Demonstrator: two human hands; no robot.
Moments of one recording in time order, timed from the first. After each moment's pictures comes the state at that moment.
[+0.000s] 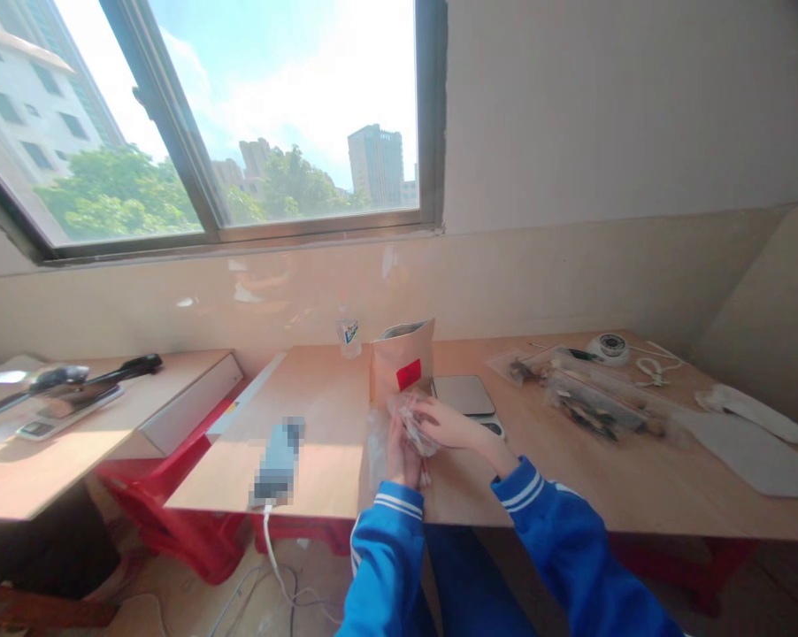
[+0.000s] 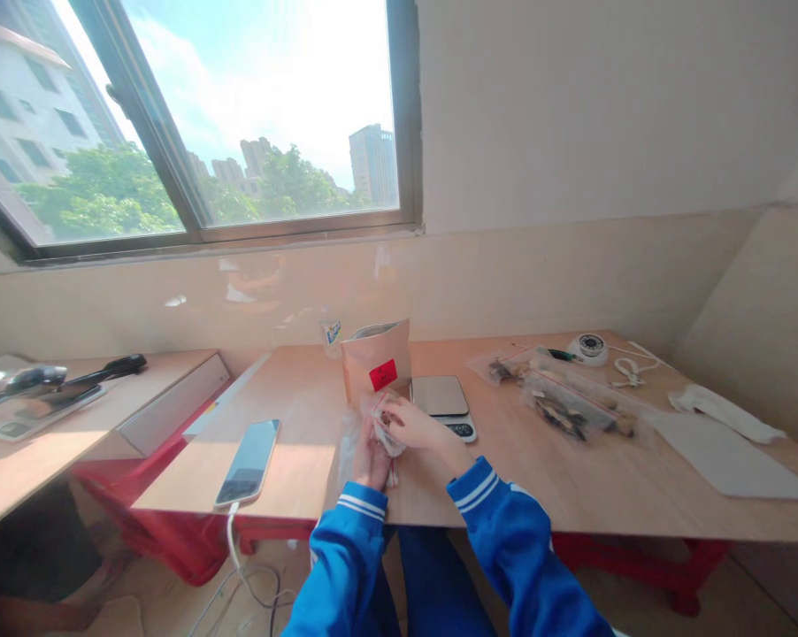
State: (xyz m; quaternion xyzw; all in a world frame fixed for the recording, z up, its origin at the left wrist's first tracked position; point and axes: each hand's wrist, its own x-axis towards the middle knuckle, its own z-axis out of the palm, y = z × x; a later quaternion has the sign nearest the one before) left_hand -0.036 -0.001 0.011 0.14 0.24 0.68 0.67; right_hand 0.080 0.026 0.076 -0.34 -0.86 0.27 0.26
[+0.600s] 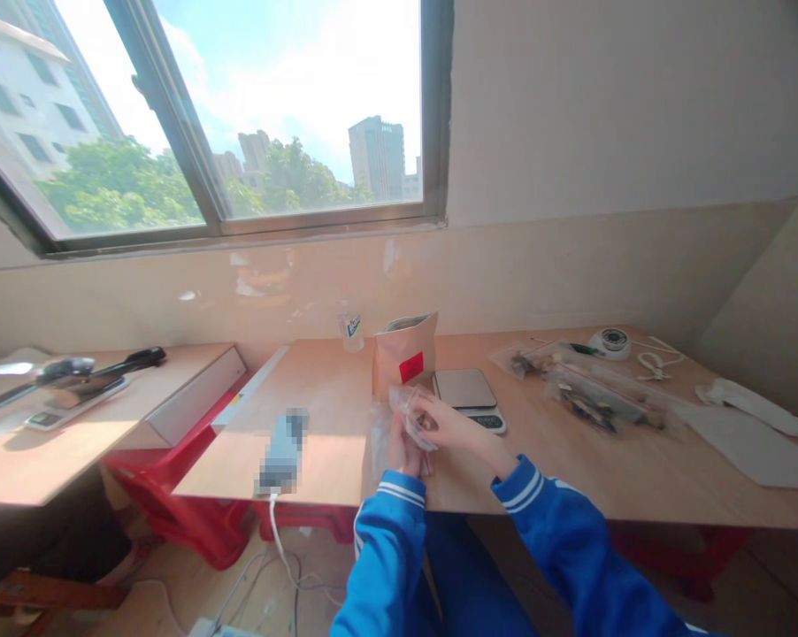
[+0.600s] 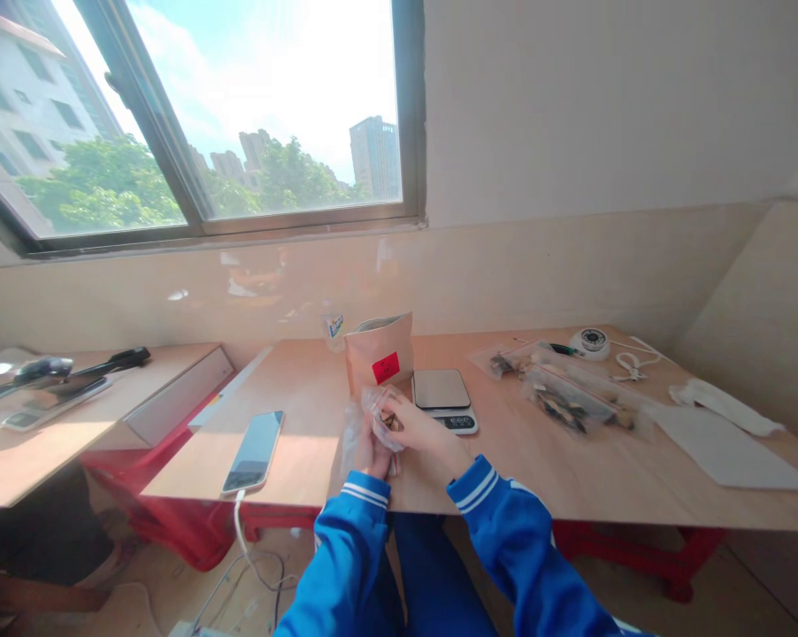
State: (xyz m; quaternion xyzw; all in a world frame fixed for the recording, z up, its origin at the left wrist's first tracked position) left_hand -0.037 0.000 0.008 0.10 0.23 0.68 0.69; right_hand 0.077 0.012 0.069 -0.33 -0.85 0.31 0.29
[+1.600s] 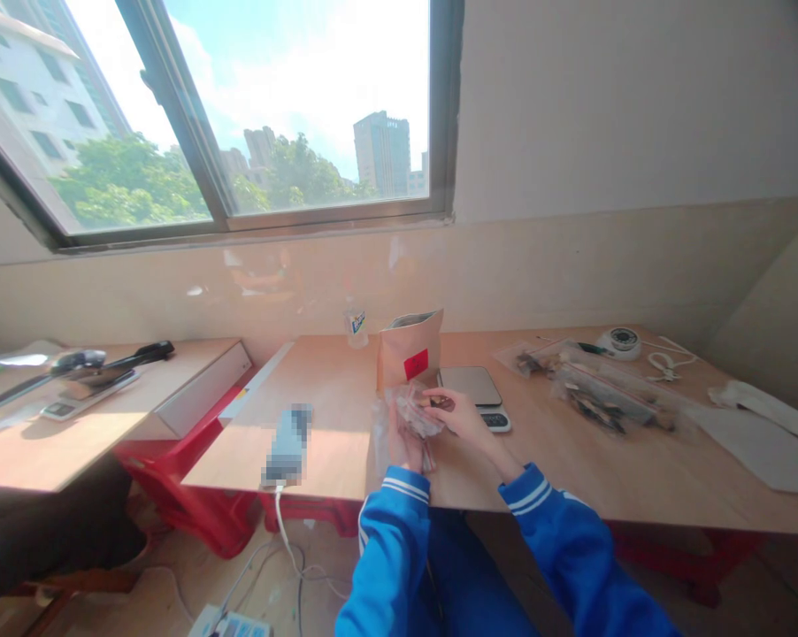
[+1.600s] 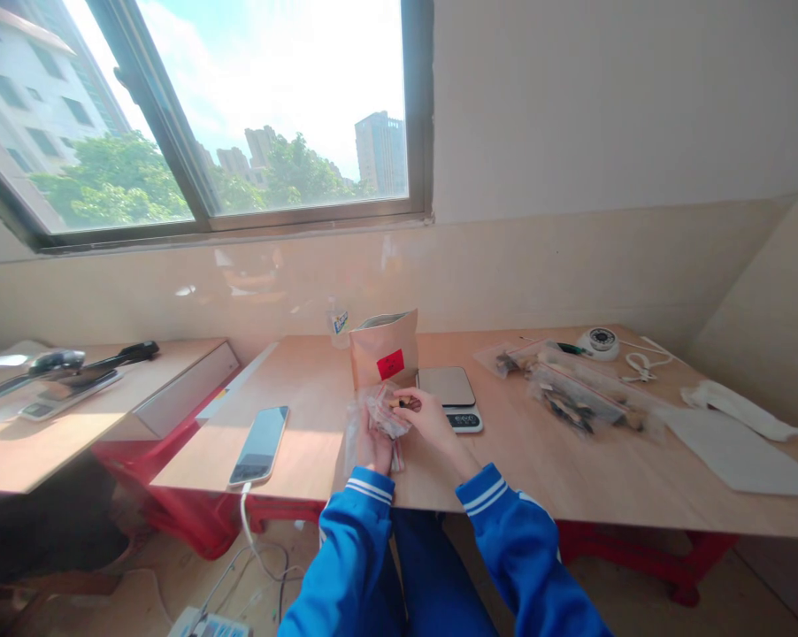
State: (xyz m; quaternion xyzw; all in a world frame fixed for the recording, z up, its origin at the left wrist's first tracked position) left_hand -0.042 0.000 0.007 0.07 0.24 0.71 0.66; right_hand 0.077 0.019 0.052 -0.41 -0.66 0.43 0.45
